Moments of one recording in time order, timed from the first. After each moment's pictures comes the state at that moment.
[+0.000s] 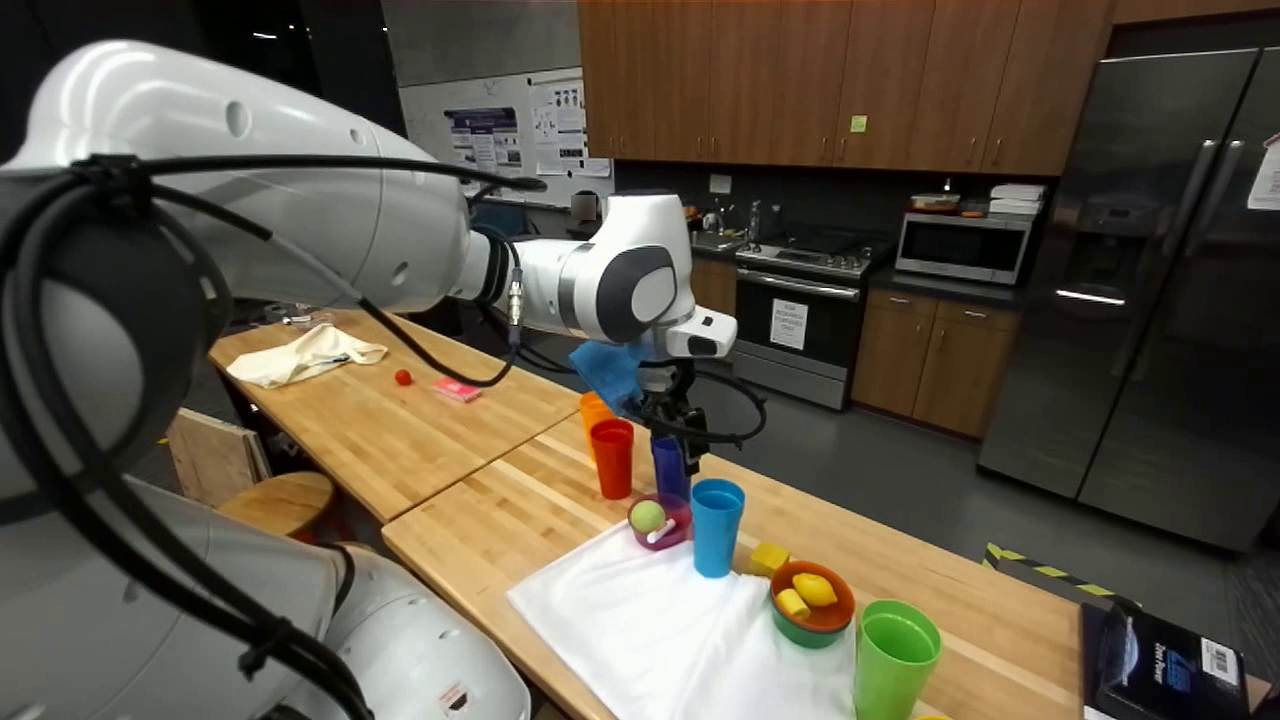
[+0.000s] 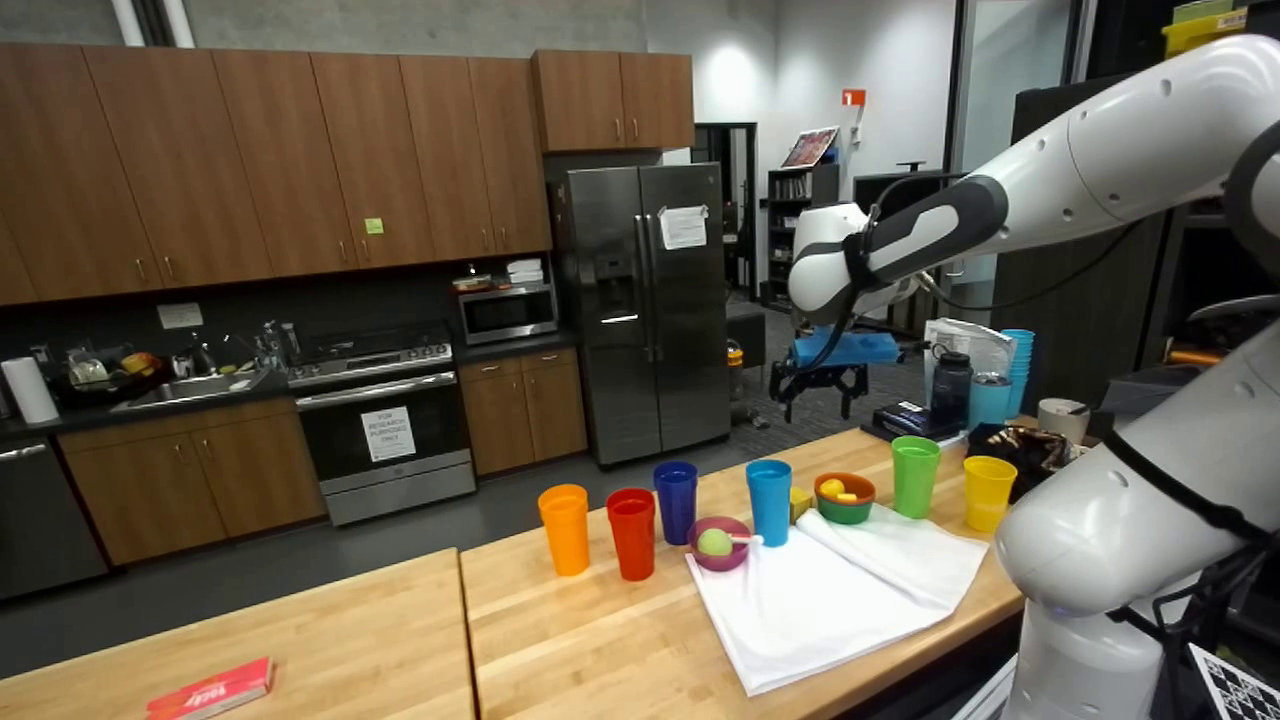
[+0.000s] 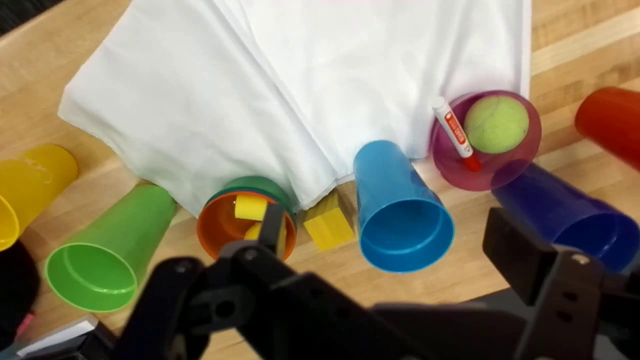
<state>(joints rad) -0.12 -0.57 0.02 -2.58 -0.05 2.11 0.53</state>
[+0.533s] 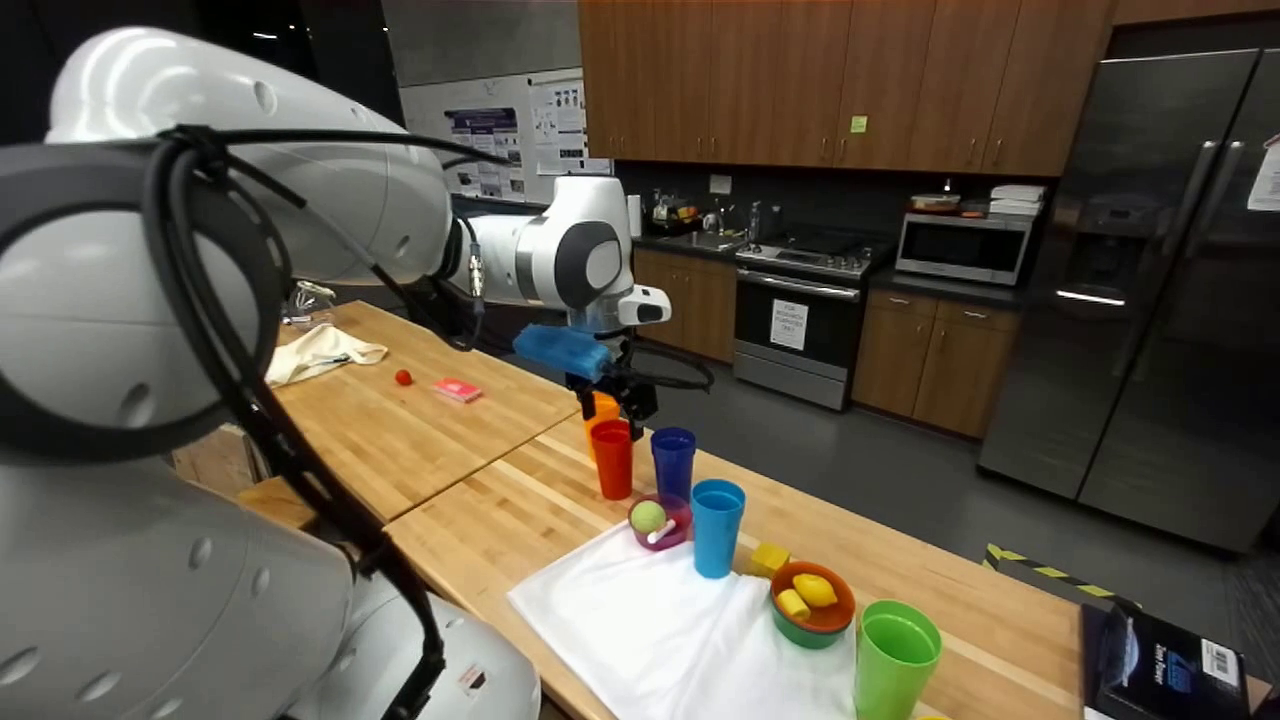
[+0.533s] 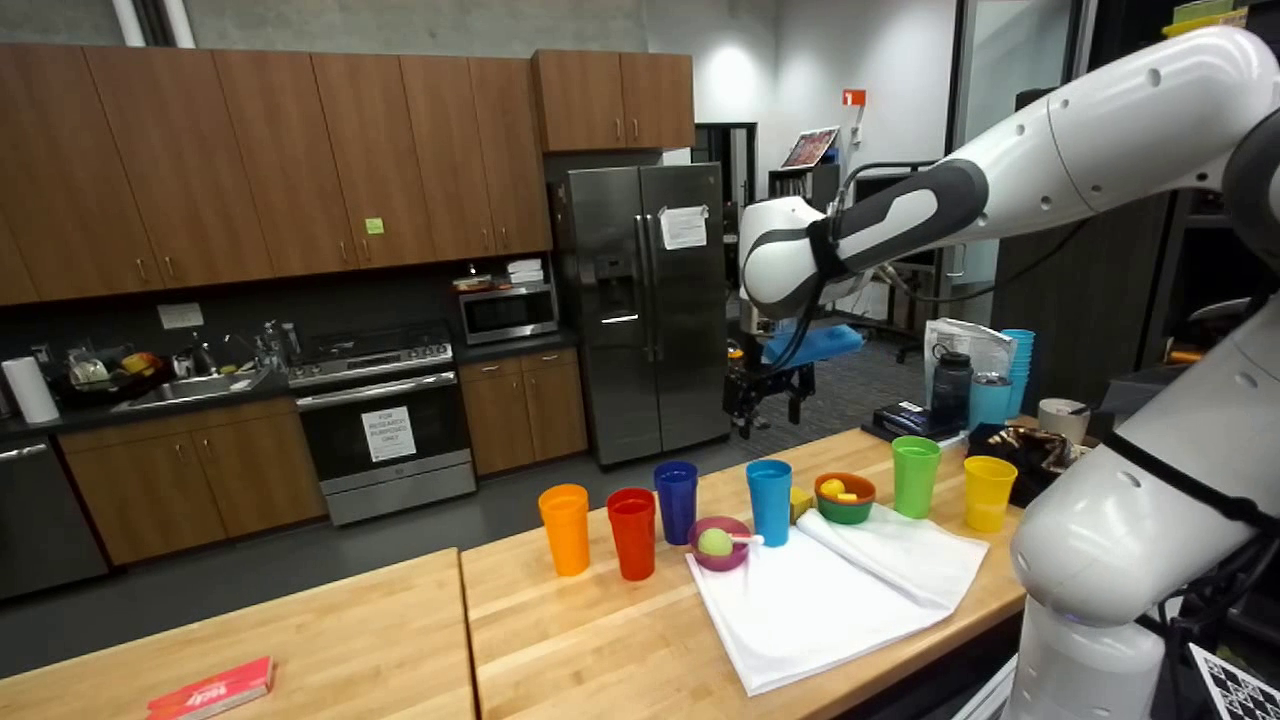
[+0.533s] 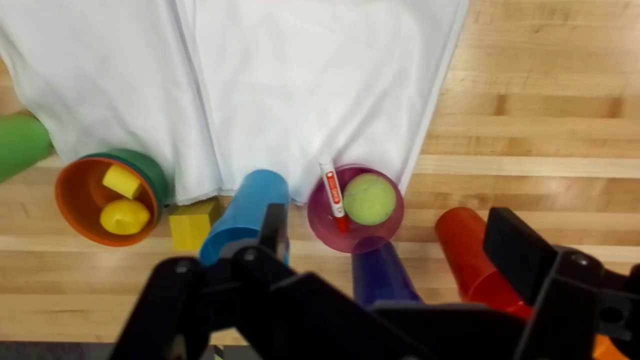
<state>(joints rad) 0.04 -0.51 0.09 -2.48 0.03 2.02 0.27</state>
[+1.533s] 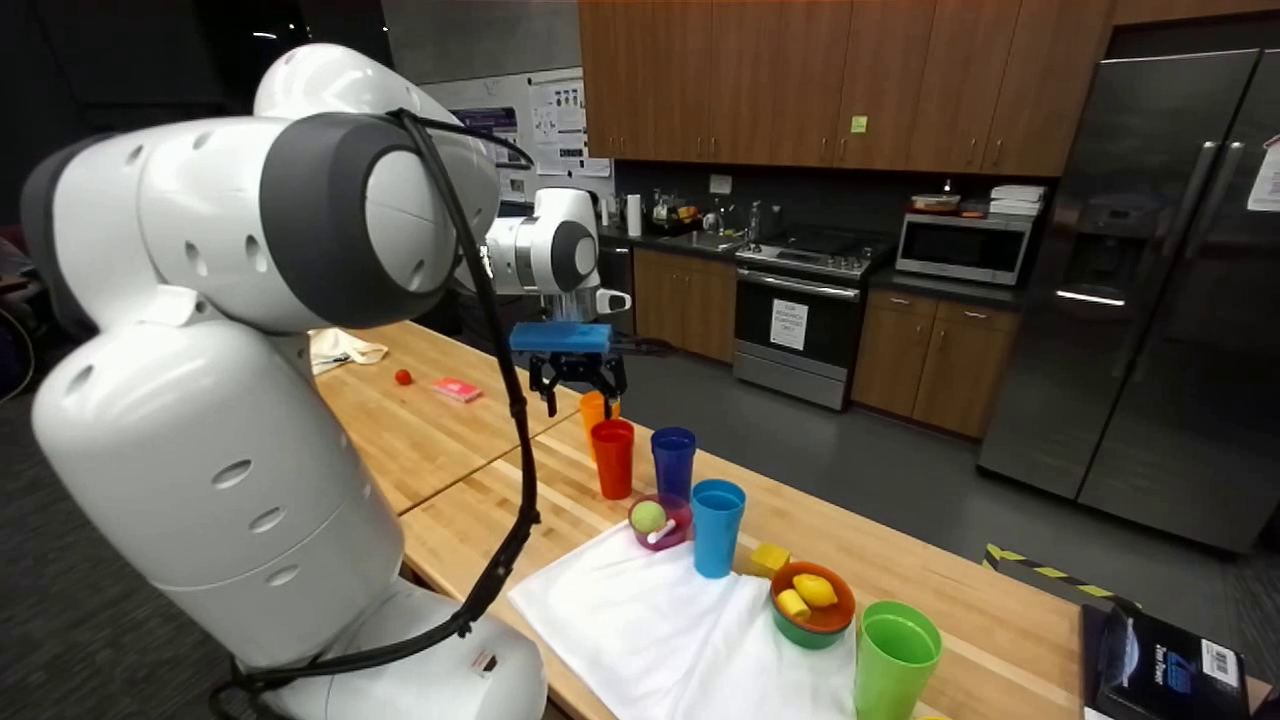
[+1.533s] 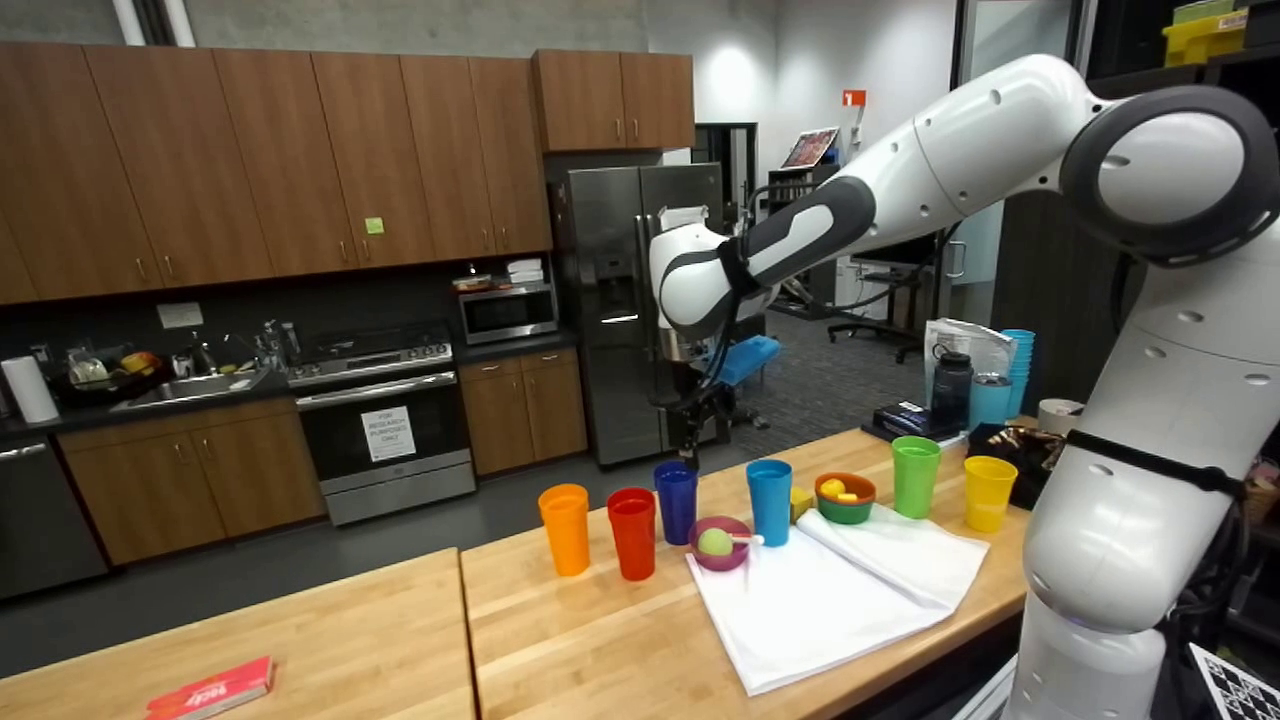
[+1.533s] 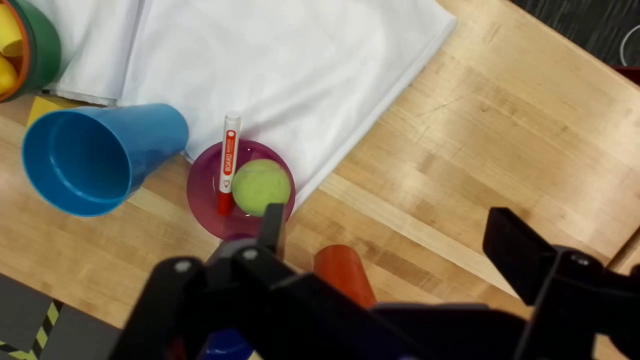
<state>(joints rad) 0.15 -0.20 0.15 -2.25 0.01 1.96 -0.04</state>
